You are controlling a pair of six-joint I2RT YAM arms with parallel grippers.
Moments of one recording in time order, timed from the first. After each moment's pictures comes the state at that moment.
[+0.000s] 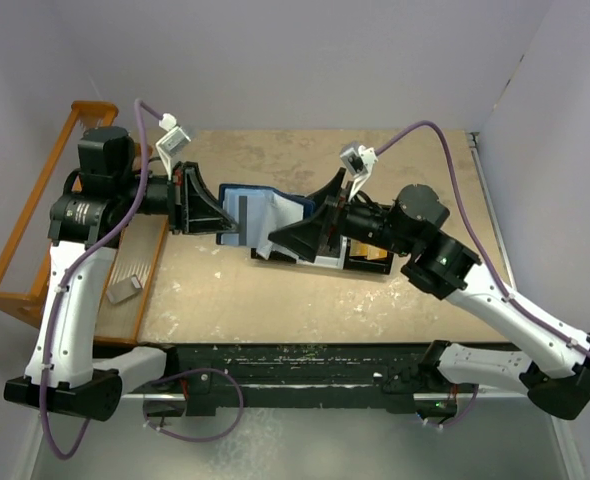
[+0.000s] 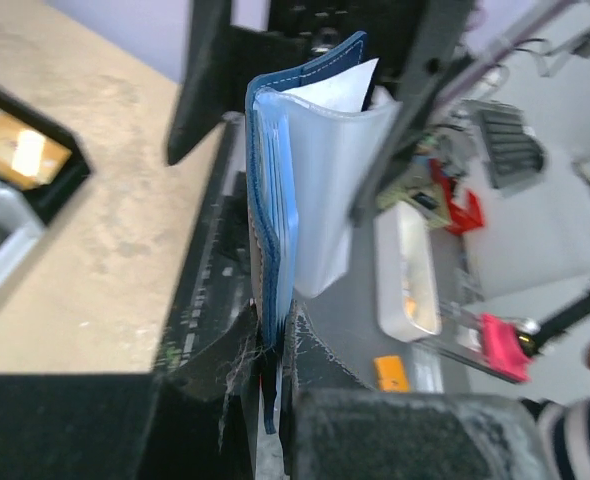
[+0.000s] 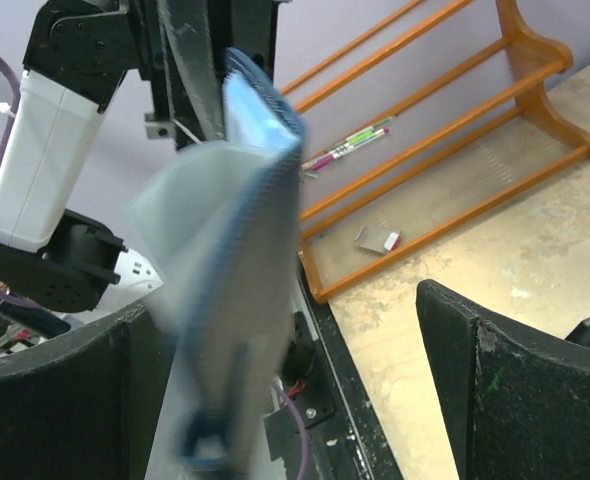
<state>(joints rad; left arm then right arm) -0.15 1.15 1.55 -0.82 1.45 -0.24 0.88 1.06 1.18 -0.02 -0.33 0.55</state>
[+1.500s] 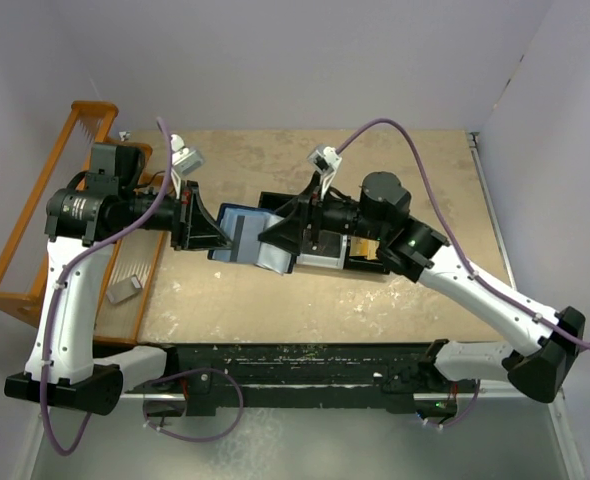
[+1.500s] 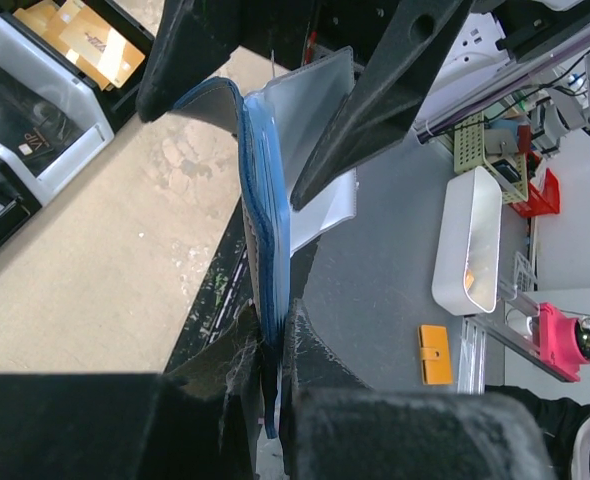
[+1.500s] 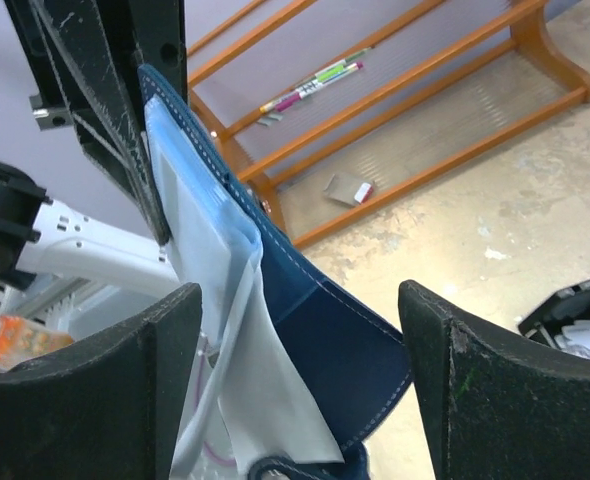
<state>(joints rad) -0.14 1.19 1.64 -1.32 1.17 0.20 0.84 1.24 1.18 0.02 -0.44 0.48</state>
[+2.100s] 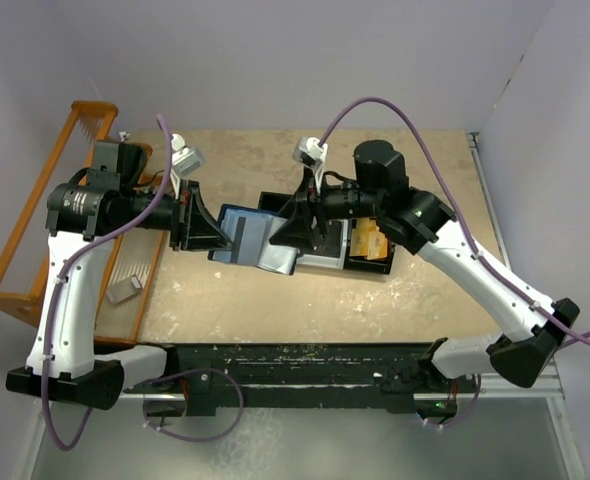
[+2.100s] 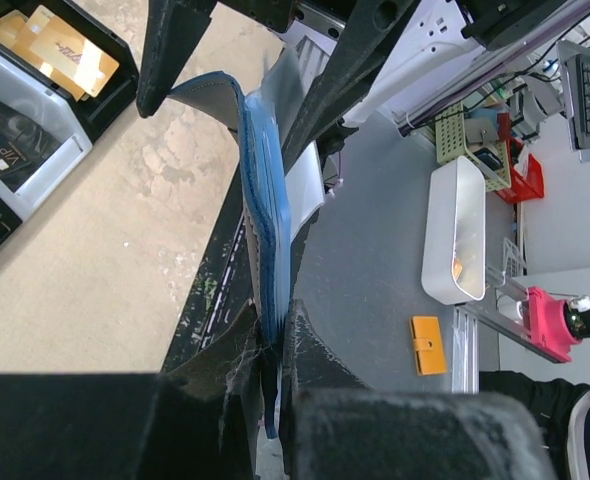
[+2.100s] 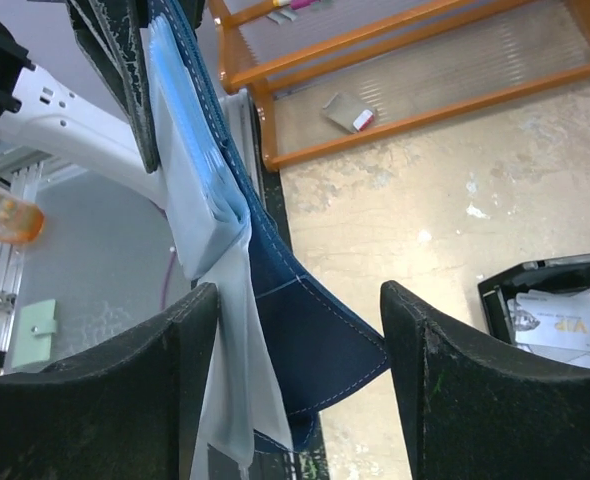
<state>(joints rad) -0.14 1.21 1.68 -1.39 1.23 0.28 0.76 1.33 1.46 -0.41 -0.68 0.15</state>
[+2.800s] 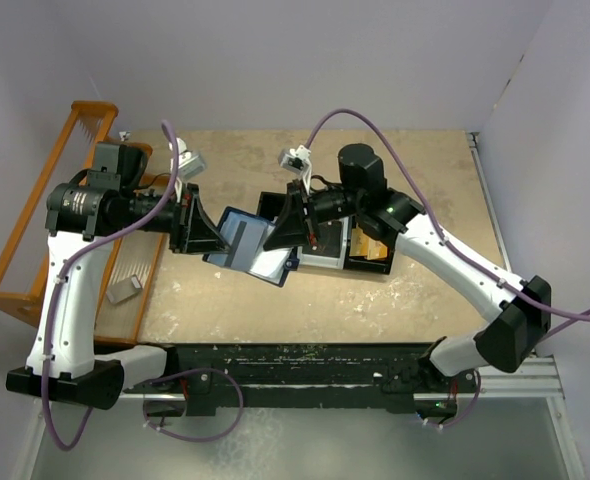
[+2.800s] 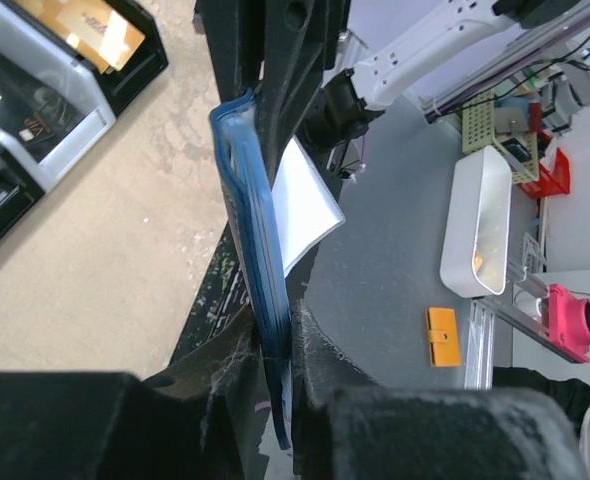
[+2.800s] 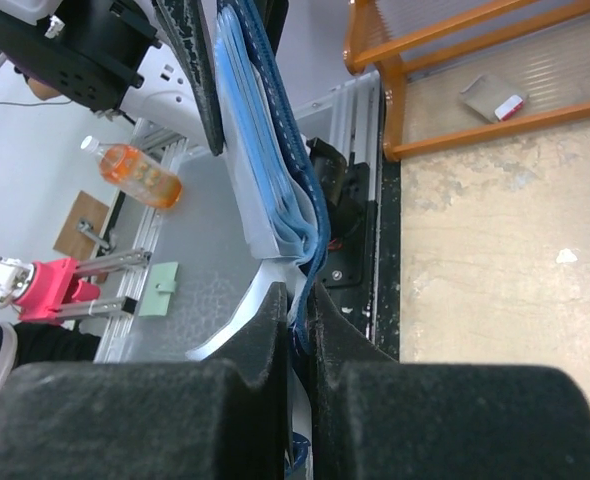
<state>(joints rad) -0.14 1.21 1.68 -1.44 1.15 0.32 0.72 1.45 1.37 -0.17 -1.05 0.33</state>
